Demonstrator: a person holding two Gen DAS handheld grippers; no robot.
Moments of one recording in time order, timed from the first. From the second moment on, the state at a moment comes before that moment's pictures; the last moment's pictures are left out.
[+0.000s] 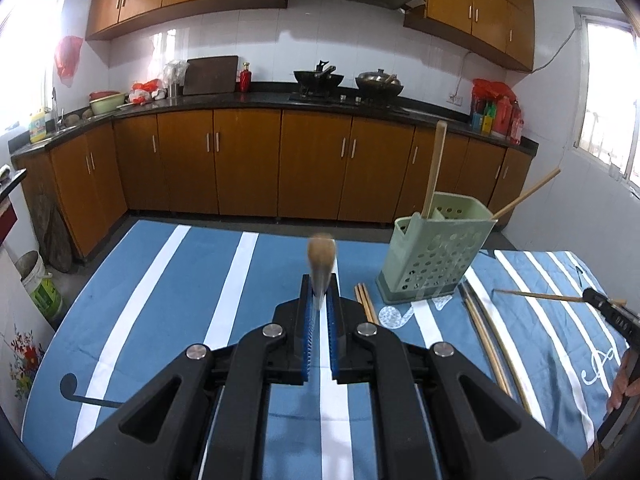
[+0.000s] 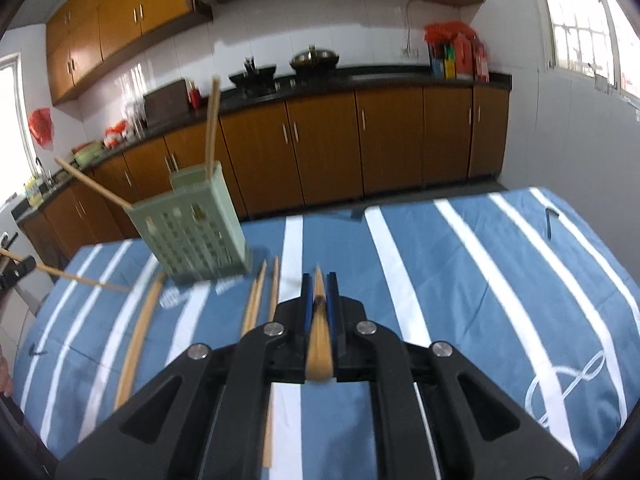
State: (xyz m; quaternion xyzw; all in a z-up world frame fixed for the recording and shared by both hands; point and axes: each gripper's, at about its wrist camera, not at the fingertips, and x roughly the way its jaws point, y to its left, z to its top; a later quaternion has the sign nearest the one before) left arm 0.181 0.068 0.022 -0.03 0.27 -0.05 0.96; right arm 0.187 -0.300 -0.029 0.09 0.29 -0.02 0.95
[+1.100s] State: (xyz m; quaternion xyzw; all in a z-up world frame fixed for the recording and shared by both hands) left arm 0.210 -0.001 0.154 -0.08 0.09 -0.12 0.99; right arm 0.249 -0.244 0.140 0.06 0.21 0.09 0.97
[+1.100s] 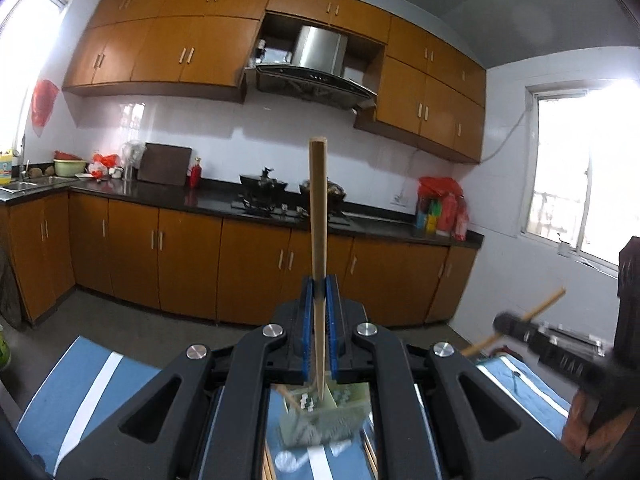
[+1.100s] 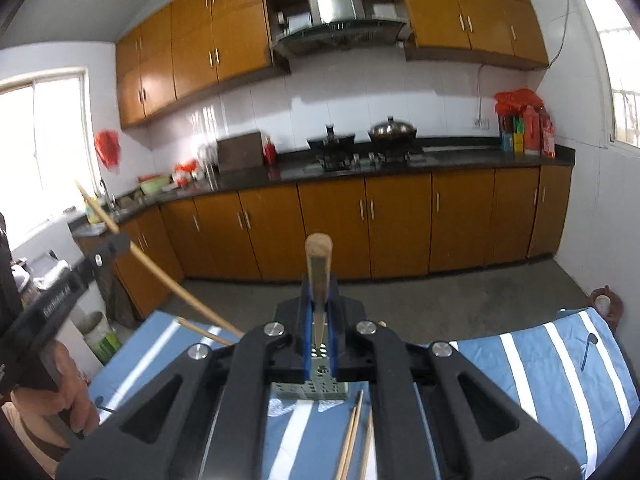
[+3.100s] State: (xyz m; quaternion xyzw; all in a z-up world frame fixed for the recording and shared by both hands) left arm 0.182 0.014 -0.094 -0.07 0.44 -0.14 0.88; right arm 0.204 -0.272 -0.134 0.09 0.45 -0.01 0.89
